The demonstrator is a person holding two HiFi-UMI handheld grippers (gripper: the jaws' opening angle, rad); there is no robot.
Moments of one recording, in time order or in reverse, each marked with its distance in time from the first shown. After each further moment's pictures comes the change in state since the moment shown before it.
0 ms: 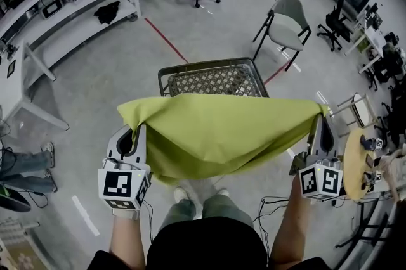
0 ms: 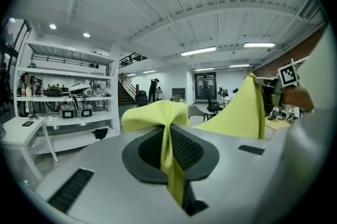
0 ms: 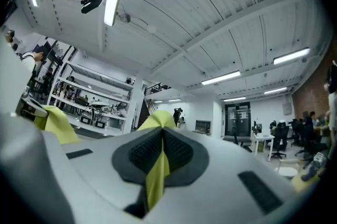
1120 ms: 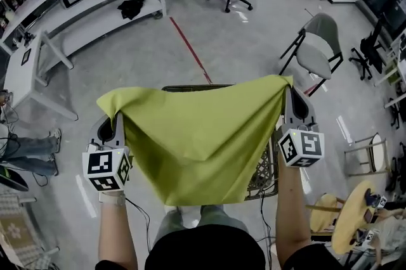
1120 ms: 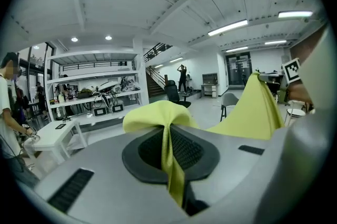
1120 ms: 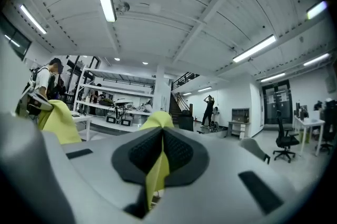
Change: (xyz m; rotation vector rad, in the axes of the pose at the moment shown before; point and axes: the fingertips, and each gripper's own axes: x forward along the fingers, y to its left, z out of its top) left arm 0.150 0.069 0.016 0.007 0.147 0.385; right arm 0.305 0.029 -0.093 0.070 0.072 0.384
